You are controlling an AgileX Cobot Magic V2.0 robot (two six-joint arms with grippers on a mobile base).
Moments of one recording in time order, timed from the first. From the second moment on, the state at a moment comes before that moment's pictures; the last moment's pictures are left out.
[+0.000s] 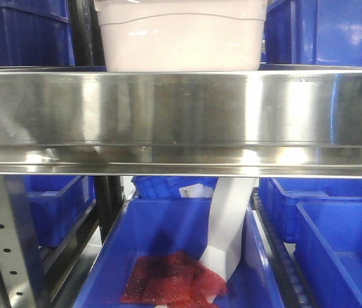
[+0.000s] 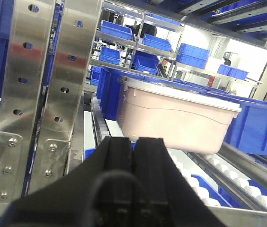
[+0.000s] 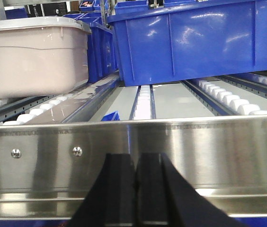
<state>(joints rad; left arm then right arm) -0.03 0.12 -0.34 -0.87 0.25 0.61 0.01 -0.01 0.03 -0.05 0.02 0.19</state>
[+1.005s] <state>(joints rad) -0.03 0.12 -0.27 -0.83 0.20 0.55 0.01 -0.01 0.03 -0.05 0.02 0.19</state>
